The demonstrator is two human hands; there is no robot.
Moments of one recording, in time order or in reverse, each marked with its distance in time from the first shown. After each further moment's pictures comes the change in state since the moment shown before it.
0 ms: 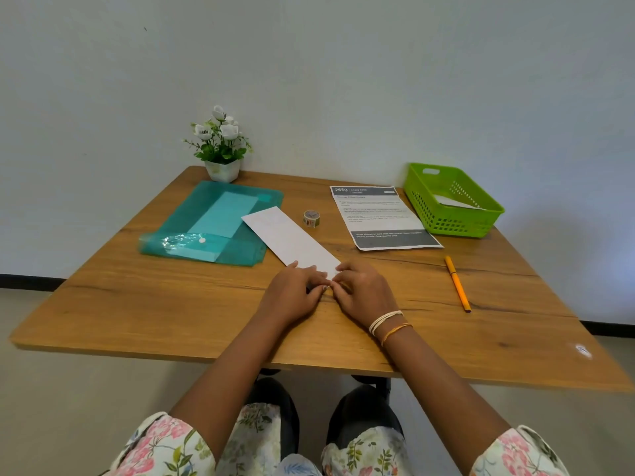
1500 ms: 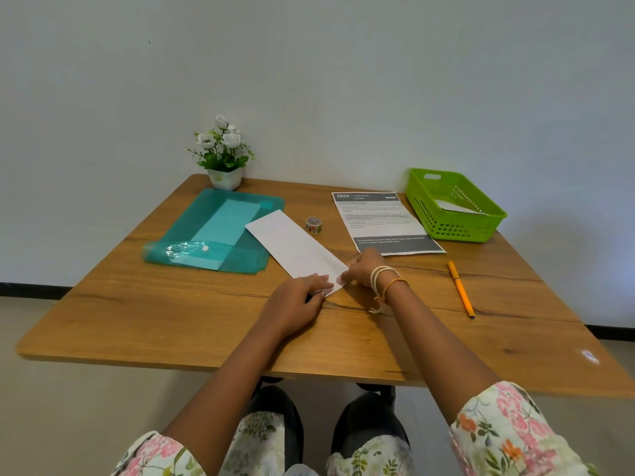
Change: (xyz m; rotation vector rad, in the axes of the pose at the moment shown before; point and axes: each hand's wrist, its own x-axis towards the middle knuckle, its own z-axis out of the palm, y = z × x) left_hand -0.011 0.003 -0.009 -0.165 -0.008 0.024; right_hand 0.077 0.000 -0.015 0.239 -0.482 0.803
